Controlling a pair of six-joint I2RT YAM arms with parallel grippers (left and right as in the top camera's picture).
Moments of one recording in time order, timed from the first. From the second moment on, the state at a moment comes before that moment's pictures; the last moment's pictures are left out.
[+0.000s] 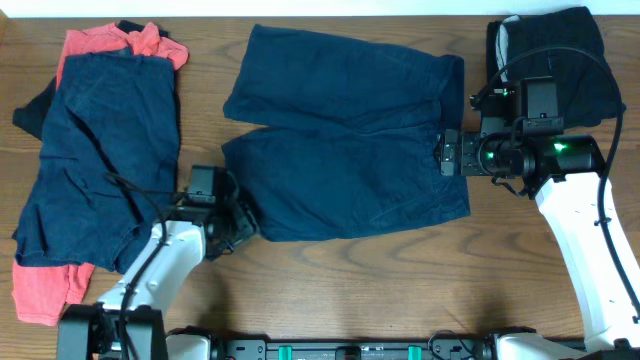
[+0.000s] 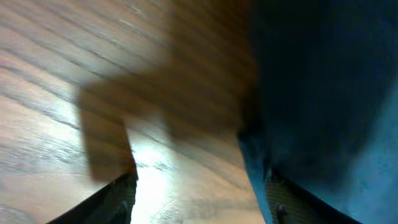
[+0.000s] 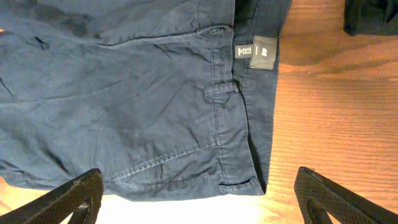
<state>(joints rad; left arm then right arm) -0.07 1.41 0.60 -0.54 0.12 -0.62 0.09 1.40 1.22 -0.91 -0.17 0.12</state>
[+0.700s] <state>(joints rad) -0.02 1.51 0.64 -0.37 0.20 -0.48 0.09 1.40 1.22 -0.90 -0.17 0.12</state>
